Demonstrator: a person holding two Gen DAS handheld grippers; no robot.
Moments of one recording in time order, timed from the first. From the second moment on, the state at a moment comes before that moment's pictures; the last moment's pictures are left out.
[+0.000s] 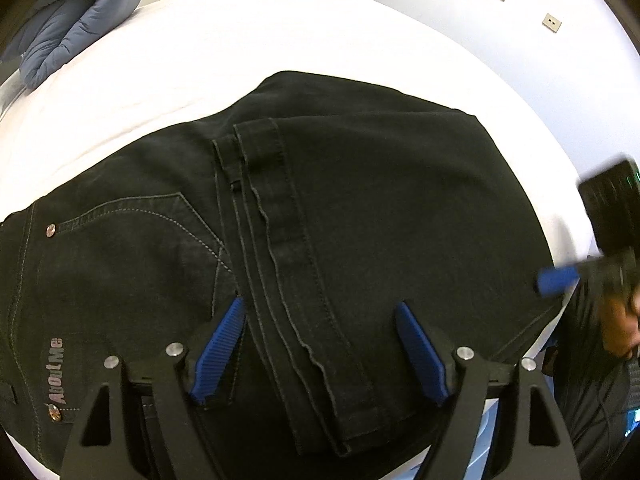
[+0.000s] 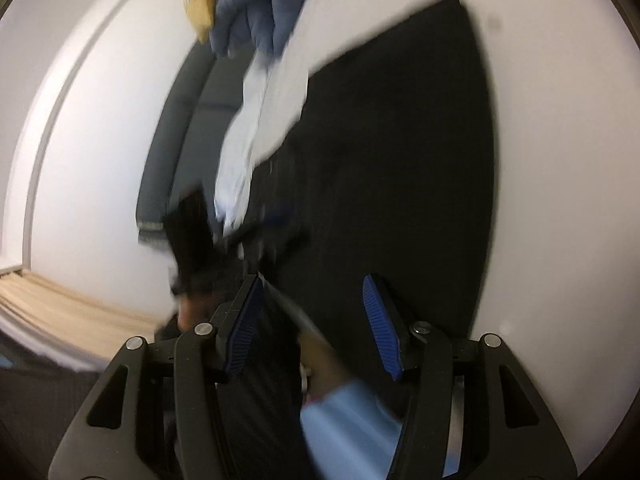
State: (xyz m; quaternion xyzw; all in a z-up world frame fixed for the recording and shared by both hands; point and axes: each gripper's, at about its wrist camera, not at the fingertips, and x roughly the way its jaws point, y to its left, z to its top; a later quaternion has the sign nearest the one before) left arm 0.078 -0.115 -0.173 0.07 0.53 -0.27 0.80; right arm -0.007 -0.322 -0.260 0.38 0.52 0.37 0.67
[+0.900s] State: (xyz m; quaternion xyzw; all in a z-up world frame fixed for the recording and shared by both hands) left arm 0.007 0.173 -0.152 -0.43 0.39 0.00 0.82; right arm 0.073 -0.253 -0.198 0.46 0.47 0.38 0.64
